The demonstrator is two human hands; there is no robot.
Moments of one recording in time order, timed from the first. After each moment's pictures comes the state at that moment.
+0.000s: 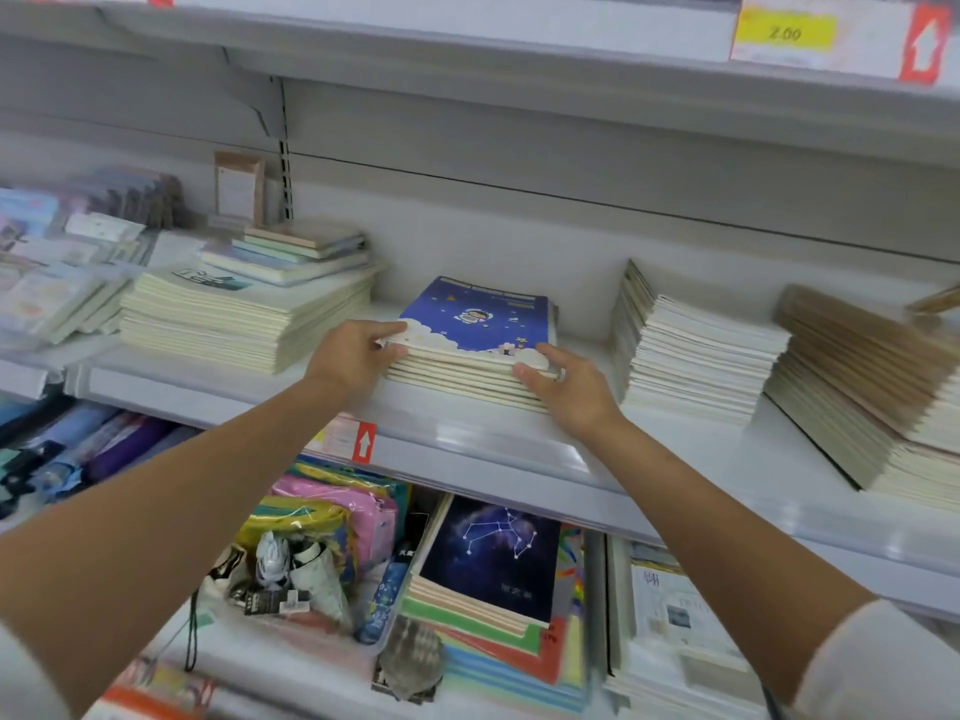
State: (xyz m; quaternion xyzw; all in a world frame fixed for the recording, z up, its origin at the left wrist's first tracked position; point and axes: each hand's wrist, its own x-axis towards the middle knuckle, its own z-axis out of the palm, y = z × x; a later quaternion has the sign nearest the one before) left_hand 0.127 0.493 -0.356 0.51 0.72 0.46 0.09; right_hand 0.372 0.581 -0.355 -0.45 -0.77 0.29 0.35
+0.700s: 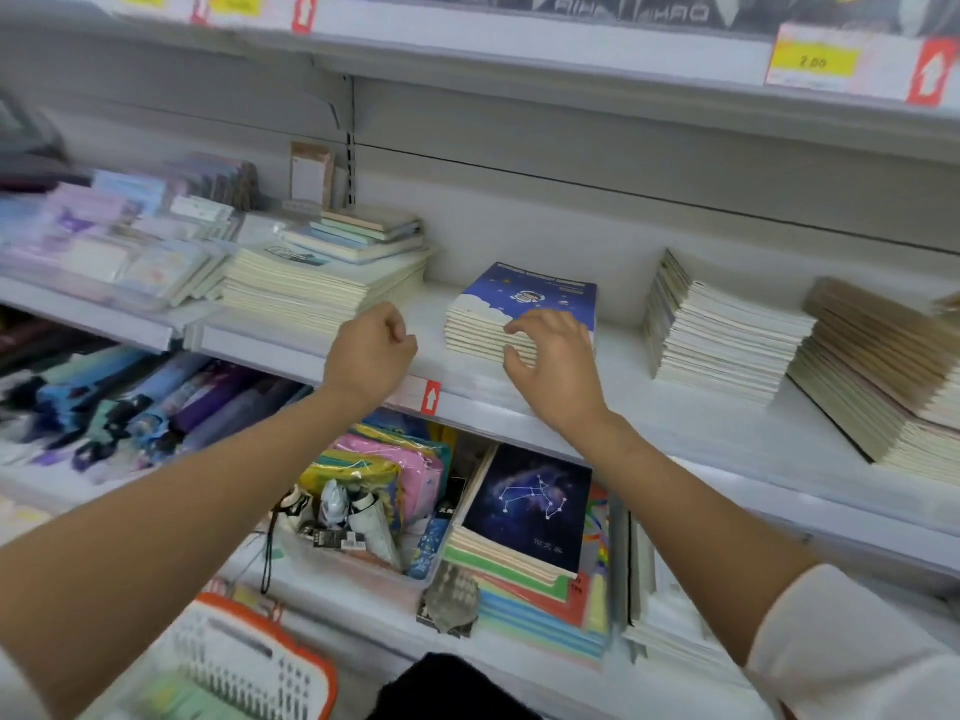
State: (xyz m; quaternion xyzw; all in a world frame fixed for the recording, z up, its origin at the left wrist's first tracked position) left_hand 0.145 0.401 -0.352 0.46 0.74 0.50 0.00; right_hand 0.332 0.501 -0.348 -0.30 -0.87 0.01 0.40
